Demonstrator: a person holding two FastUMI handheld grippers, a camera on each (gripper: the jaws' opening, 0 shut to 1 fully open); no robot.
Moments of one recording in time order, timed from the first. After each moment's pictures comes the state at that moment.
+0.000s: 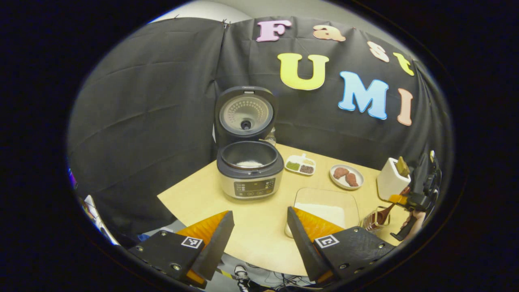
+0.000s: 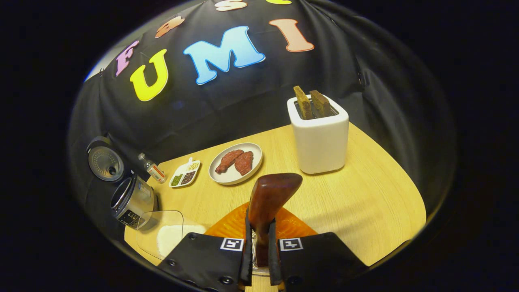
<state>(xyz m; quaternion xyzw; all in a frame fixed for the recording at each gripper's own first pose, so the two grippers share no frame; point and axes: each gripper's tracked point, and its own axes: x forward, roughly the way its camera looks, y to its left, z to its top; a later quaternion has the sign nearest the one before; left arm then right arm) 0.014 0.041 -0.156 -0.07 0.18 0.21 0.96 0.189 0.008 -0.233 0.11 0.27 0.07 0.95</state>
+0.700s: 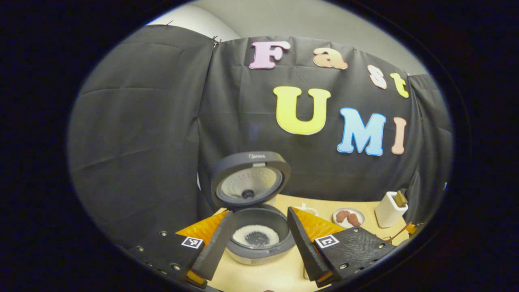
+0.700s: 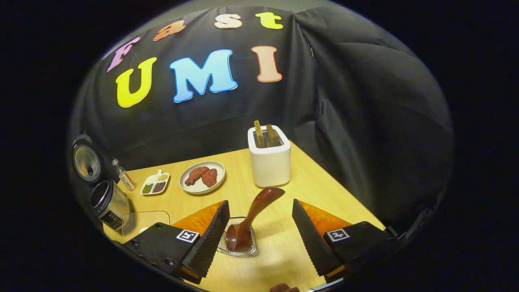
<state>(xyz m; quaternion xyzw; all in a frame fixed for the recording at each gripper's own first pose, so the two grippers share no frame) 0.144 0.196 0.005 -0.05 0.05 0.13 0.99 0.100 -0.040 -0.159 0.03 0.19 -0.09 0.98</state>
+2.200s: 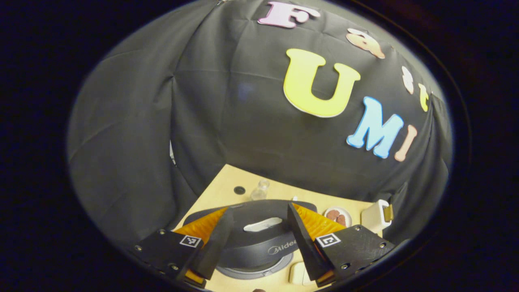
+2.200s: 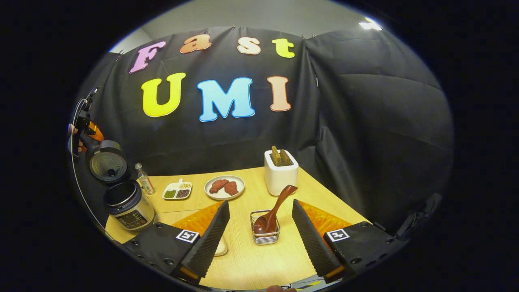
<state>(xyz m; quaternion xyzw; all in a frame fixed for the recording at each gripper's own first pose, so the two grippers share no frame) 0.296 0.224 -0.028 -0.12 0.25 0.07 0.96 0.016 0.049 -0.115 0.01 0.13 -0.08 0.99</state>
